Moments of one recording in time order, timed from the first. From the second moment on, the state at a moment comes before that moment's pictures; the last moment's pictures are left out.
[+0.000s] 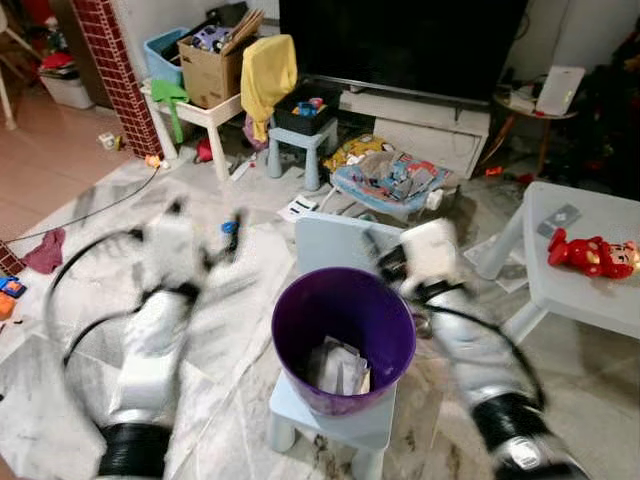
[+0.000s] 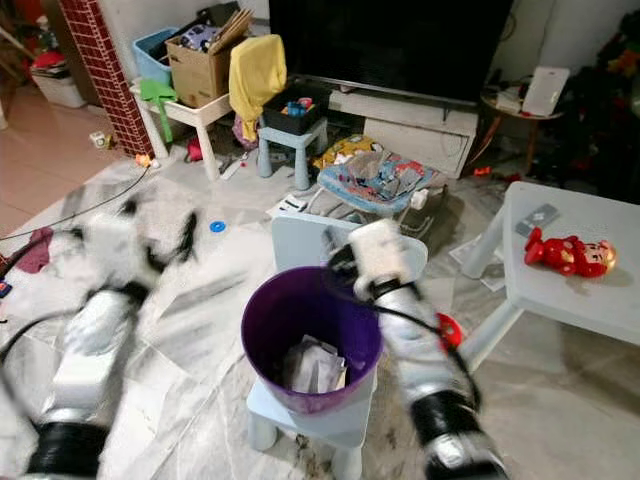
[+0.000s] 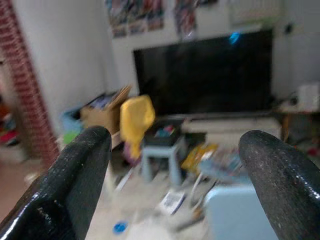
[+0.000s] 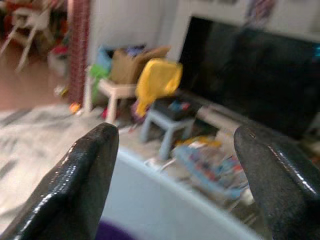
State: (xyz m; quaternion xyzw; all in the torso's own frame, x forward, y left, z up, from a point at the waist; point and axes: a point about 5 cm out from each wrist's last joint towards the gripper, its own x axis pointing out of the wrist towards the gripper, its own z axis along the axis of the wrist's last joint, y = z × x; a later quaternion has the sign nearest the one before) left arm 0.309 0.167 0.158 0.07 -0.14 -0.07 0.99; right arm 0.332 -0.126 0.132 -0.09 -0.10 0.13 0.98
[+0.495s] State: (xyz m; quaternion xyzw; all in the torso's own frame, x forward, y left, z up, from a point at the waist) left arm 0.295 0.161 0.172 0.06 -0.10 -0.03 0.99; right arm 0.297 -0.173 0.159 -0.10 -0.10 0.07 0.99
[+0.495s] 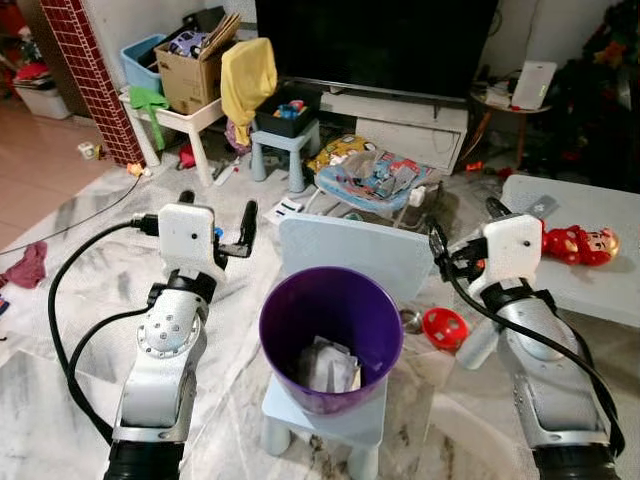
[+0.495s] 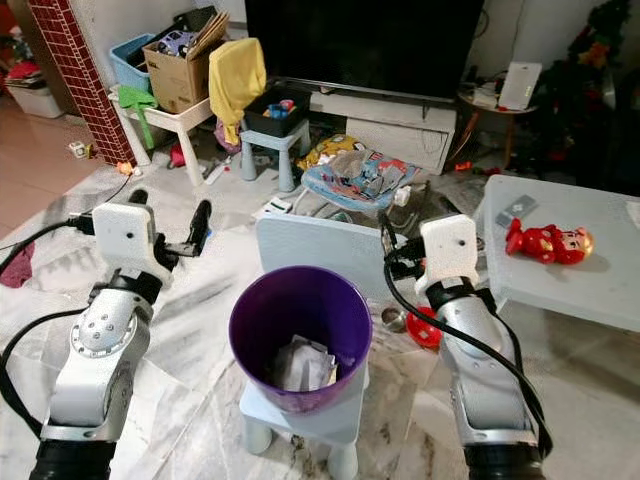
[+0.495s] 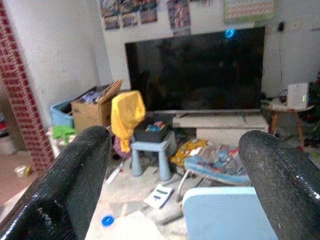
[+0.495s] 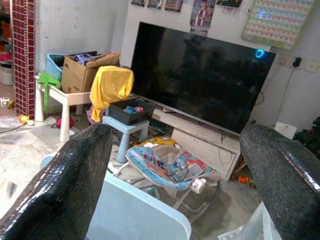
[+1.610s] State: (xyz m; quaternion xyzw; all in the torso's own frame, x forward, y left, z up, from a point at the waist) left arm 0.319 0.180 0.164 0.03 -0.06 0.02 1.00; right arm 0.301 -0.162 0.157 -0.08 -0.06 0.07 0.99
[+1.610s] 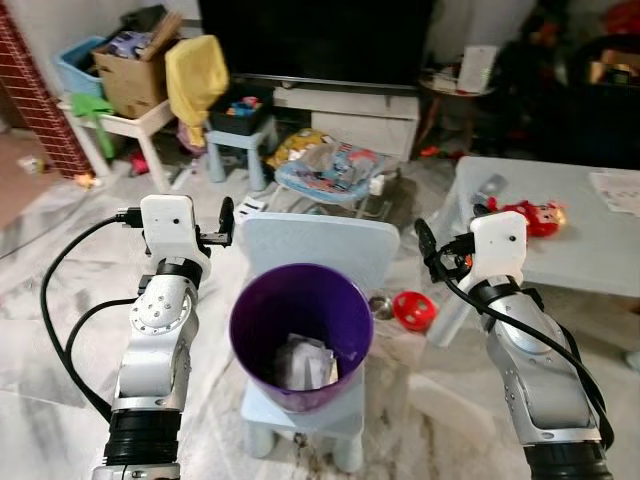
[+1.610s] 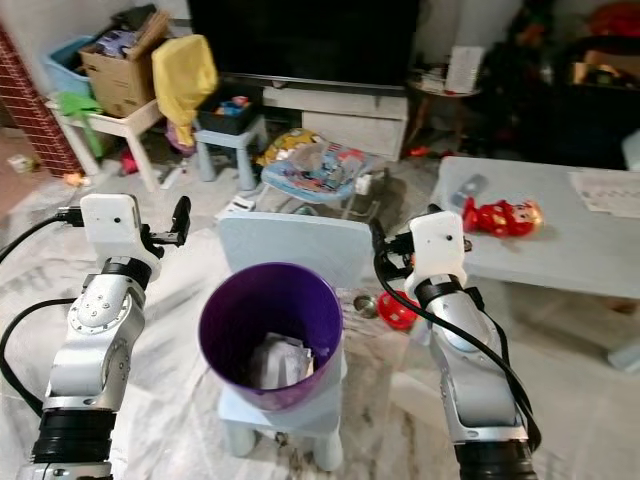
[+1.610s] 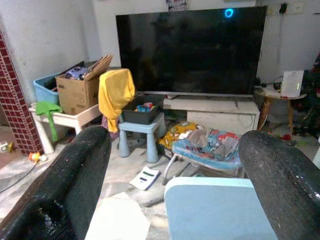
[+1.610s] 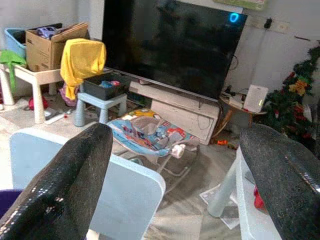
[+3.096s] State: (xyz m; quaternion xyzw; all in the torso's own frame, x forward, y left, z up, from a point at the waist) left arm 0.321 0.183 0.158 -0.01 -0.07 0.00 1.00; right arm 0.306 -0.155 0.163 -0.08 -0.07 0.08 0.99
